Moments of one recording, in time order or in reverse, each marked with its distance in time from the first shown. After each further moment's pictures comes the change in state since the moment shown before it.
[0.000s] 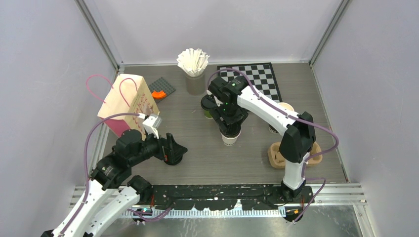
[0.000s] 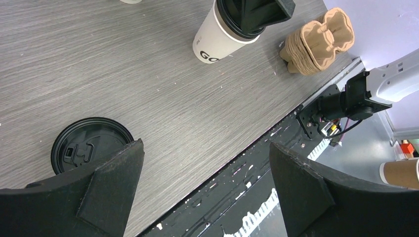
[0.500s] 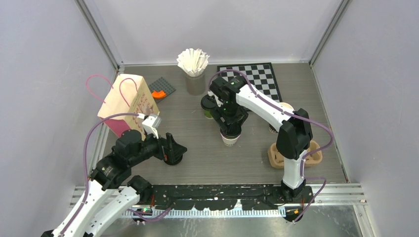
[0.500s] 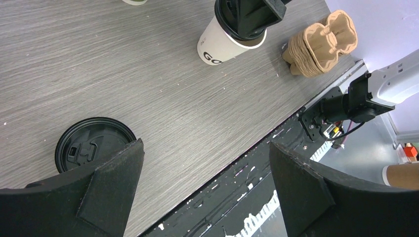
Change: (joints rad) left arm 0.000 -0.006 0.000 -0.003 -0.016 0.000; right arm -0.035 0.057 -0.002 0.005 -0.045 -0.029
